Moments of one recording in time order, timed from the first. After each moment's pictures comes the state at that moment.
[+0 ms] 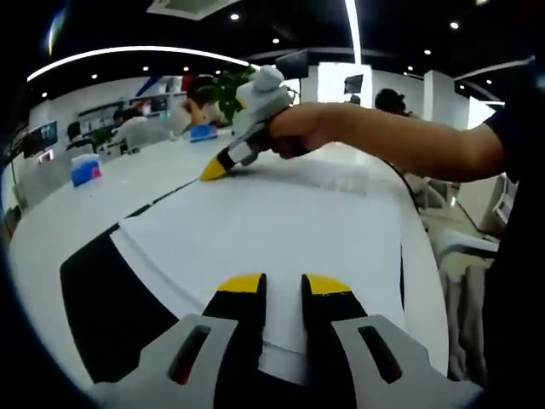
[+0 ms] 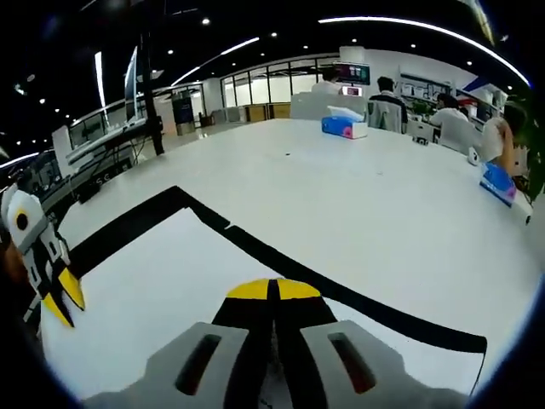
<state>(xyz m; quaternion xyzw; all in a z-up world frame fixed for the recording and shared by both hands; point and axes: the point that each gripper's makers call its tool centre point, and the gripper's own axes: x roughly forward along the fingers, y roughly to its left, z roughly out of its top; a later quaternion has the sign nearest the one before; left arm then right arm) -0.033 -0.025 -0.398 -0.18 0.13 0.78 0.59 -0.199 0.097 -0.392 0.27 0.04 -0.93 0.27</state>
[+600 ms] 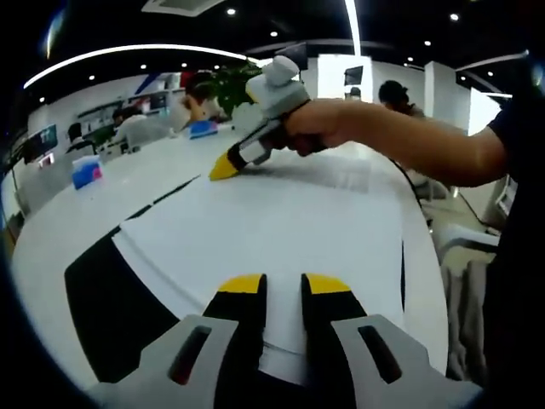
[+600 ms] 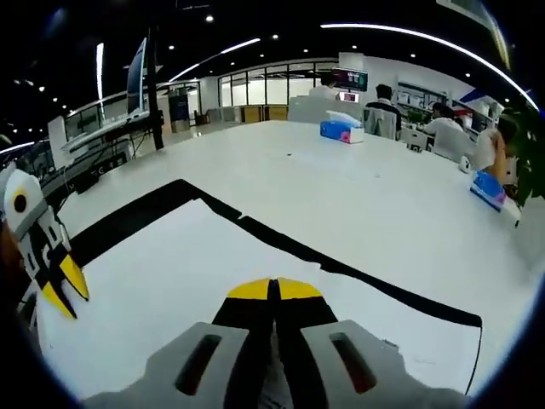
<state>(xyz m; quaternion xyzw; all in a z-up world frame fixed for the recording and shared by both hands) -0.030 -0.022 -0.394 -0.19 0.15 0.78 0.58 -0.180 0.102 -0.394 0.25 0.06 -0.93 0.25</state>
